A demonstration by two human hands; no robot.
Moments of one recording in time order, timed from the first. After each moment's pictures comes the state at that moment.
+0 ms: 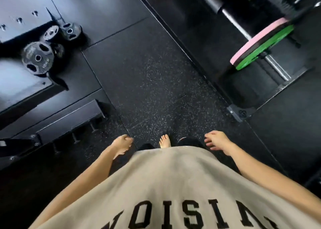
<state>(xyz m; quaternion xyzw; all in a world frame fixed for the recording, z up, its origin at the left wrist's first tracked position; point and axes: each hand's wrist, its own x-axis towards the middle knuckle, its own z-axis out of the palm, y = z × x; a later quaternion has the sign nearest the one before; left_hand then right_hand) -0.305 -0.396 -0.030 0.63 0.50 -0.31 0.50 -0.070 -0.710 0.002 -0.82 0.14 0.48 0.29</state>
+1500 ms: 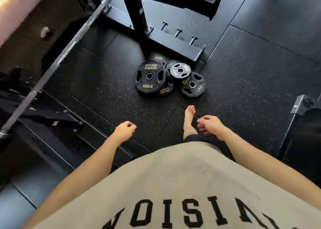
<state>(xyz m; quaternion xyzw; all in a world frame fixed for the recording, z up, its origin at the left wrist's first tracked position) -0.084 0.367 -0.002 0.30 0.81 0.03 0.50 0.259 0.447 -0.003 -0.70 -0.36 0.61 0.02</state>
